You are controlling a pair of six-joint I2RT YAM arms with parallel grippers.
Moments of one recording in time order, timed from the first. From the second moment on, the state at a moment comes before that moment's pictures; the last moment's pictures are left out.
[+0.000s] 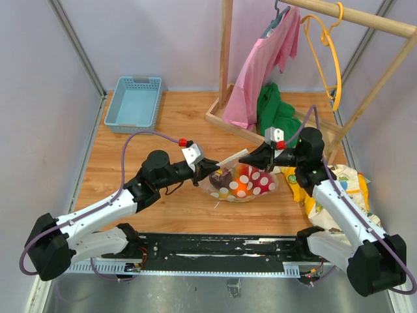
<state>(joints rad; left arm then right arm) -0.80 1.02 0.61 0.37 0.33 0.03 0.30 1.02 0.71 0.18 -1.17 -0.27</state>
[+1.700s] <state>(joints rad) -0.78 1.24 0.93 0.09 0.49 0.05 0.30 1.14 1.11 -0.72 -1.10 -1.01</state>
